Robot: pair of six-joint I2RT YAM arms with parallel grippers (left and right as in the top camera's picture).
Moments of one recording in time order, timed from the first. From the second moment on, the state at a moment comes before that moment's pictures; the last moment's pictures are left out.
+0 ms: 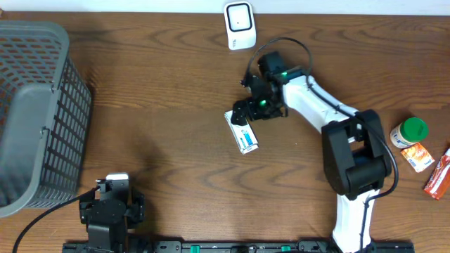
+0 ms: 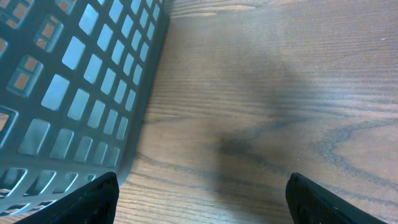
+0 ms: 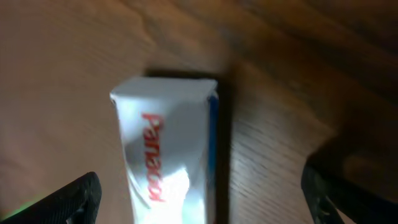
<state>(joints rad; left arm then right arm) -0.18 0.12 0.49 -1.11 -0.40 0.03 0.40 2.12 1.50 -0.75 -0.41 0.08</state>
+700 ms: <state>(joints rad) -0.18 0.12 0.49 -1.11 -0.40 0.03 0.59 2.17 1.56 -0.74 0.01 0.34</state>
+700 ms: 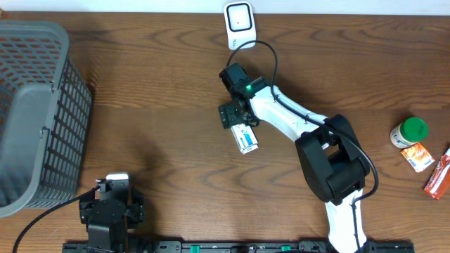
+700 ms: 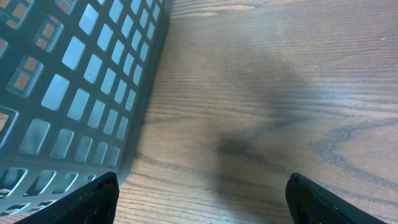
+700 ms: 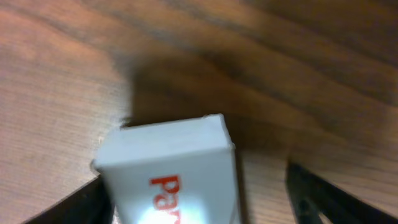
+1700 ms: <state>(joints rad) -0.18 0.12 0.49 -1.11 -0.40 0.03 0.65 2.18 1.57 -0.89 0.02 0.37</state>
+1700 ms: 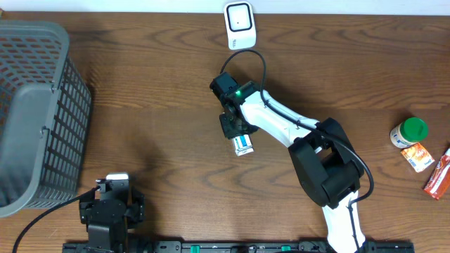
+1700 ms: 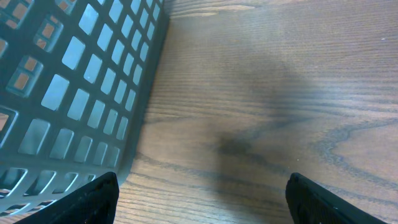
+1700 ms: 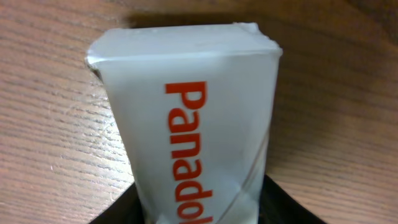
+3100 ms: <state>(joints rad) -0.18 0.12 0.49 -1.11 -0.40 0.03 0.62 2.27 1.72 -1.12 -0.11 0.17</state>
